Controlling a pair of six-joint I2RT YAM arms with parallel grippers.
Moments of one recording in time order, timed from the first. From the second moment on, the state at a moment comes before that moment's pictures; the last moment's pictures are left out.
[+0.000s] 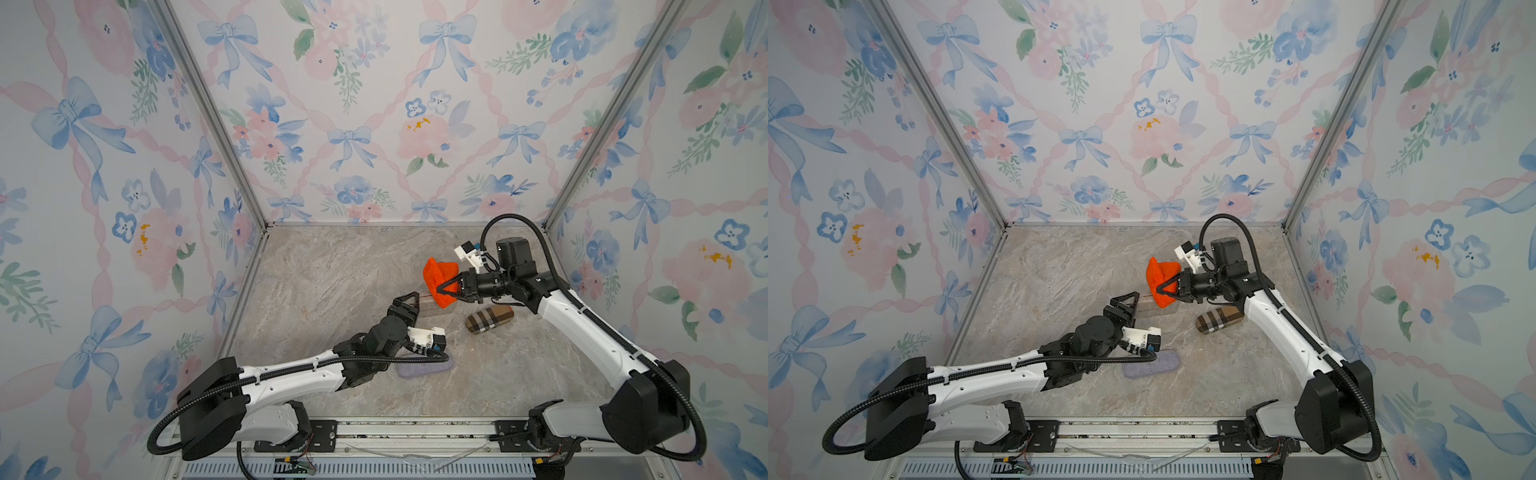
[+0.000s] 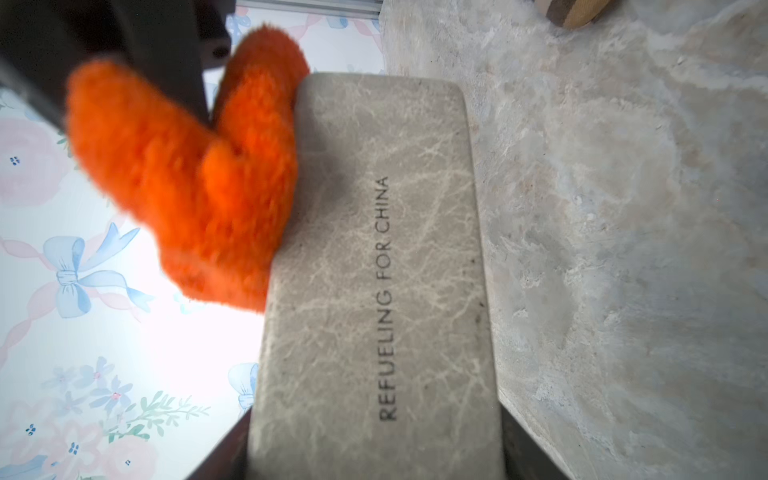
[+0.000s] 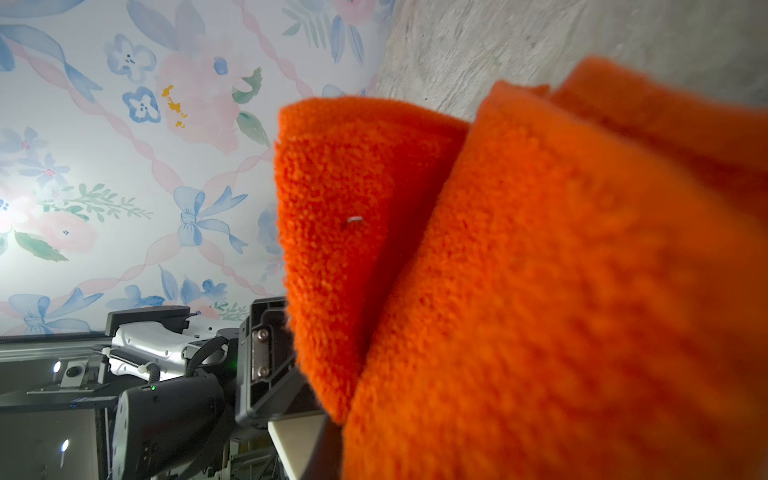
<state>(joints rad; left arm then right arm) -1.08 1.25 0.67 0.30 -0.58 1.39 0.28 1.32 1.10 -0.52 -0.97 0.57</state>
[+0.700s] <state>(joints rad) -0.71 1.14 0.92 -0.16 0.15 0.13 0.41 0.93 1.07 -0.60 -0.59 0.43</state>
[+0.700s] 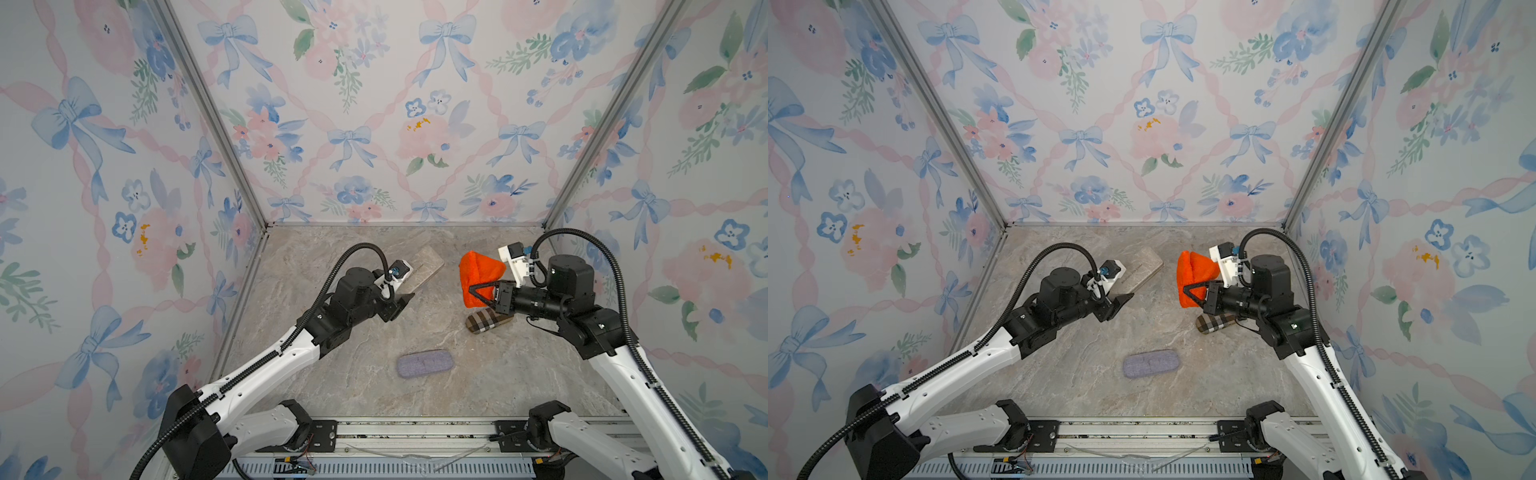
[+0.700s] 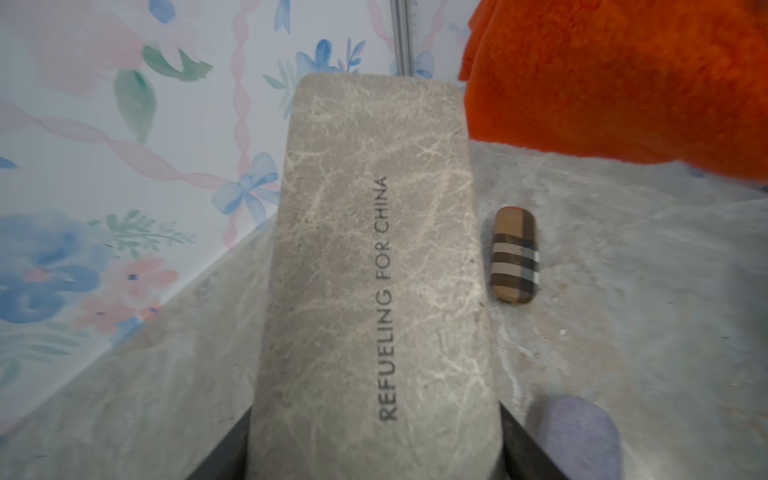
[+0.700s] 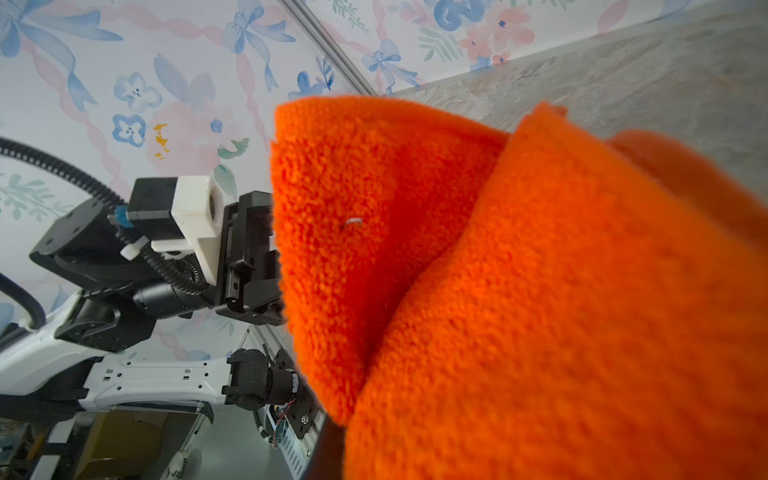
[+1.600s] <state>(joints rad) -0.62 1.20 0.92 -0.17 0.61 -0.31 0.69 1.12 1.11 -0.47 -0.41 0.38</state>
